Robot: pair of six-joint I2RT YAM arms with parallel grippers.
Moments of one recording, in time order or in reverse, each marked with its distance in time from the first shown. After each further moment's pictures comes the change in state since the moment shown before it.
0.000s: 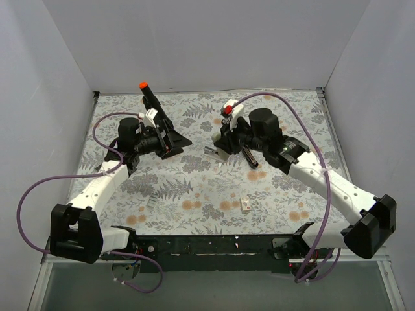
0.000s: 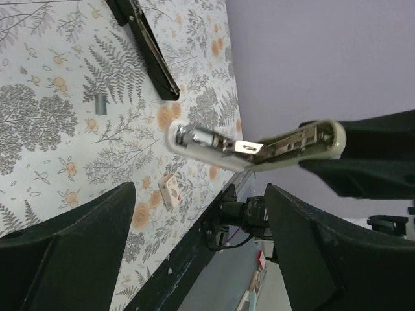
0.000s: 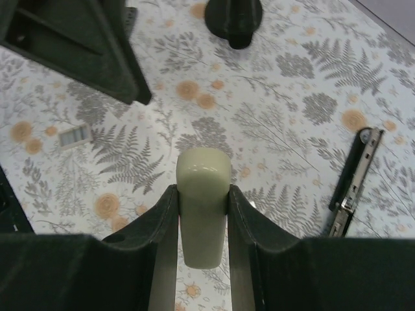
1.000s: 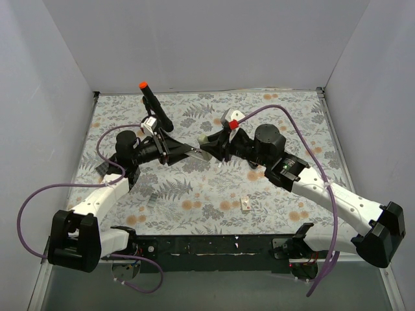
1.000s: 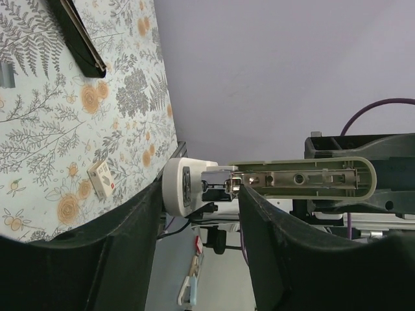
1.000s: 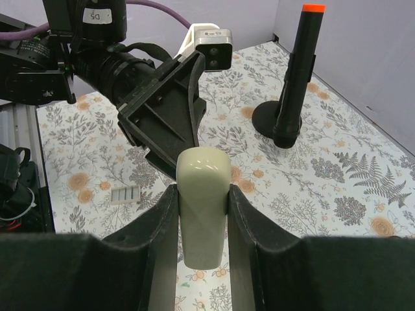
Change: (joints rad) left arm 0.000 -0.067 -0.214 0.428 0.149 -0.375; right arm 0.159 -0.139 -0.232 0.478 -0.056 0.029
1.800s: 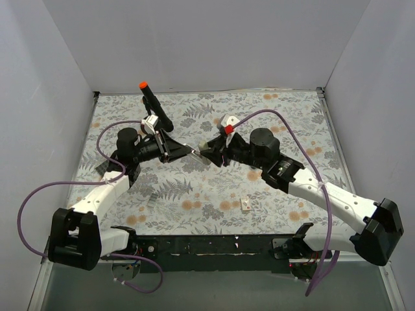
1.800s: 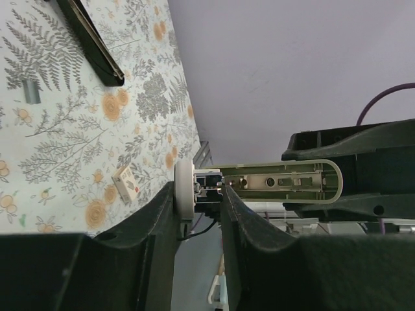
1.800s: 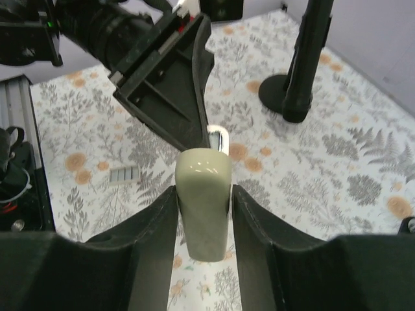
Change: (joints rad) left arm -0.006 0.008 0.029 -0.032 -0.005 0.090; right arm 0.000 0.005 -0.070 0.033 0.005 0.002
